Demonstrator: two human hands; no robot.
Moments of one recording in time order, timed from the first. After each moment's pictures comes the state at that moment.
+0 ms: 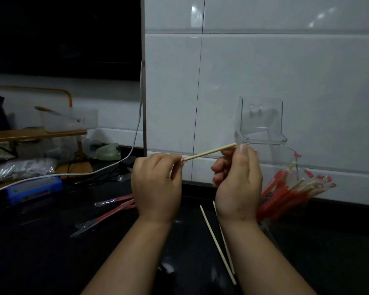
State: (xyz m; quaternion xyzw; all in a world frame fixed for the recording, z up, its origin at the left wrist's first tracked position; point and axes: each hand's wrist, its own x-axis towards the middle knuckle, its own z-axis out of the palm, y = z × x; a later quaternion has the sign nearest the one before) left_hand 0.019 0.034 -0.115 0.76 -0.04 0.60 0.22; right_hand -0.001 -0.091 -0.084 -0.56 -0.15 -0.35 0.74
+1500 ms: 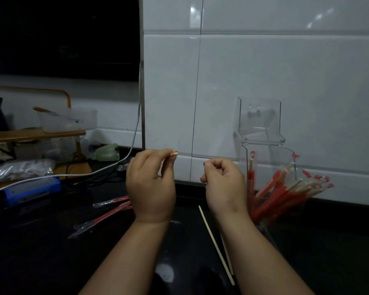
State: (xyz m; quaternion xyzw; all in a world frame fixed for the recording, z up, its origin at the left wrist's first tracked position) left_hand 0.018 0.031 -0.113 0.66 -0.05 0.67 0.33; right_hand 0.016 -0.093 -0.092 -0.71 -0.08 -0.24 0.66
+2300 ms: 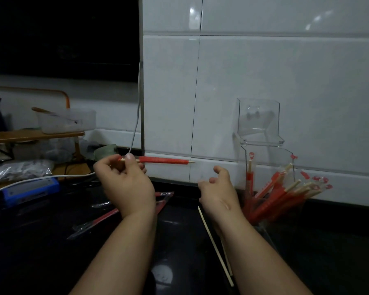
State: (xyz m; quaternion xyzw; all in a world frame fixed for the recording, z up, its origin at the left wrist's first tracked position) left_hand 0.018 0.040 -0.102 0.45 0.14 0.57 0.67; right_hand 0.031 -0.090 -0.106 -0.80 0.00 -0.09 0.60
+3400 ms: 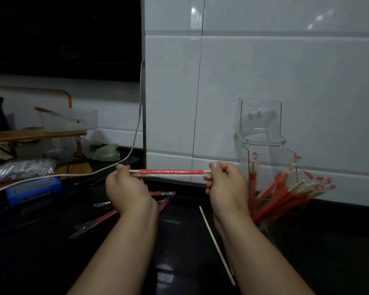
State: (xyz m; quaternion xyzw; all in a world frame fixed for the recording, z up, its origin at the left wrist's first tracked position) left_hand 0.028 0.048 -0.106 0.33 0.24 0.44 0.80; right_hand 0.023 -0.087 -0.099 -0.66 -0.01 -0.21 0.73
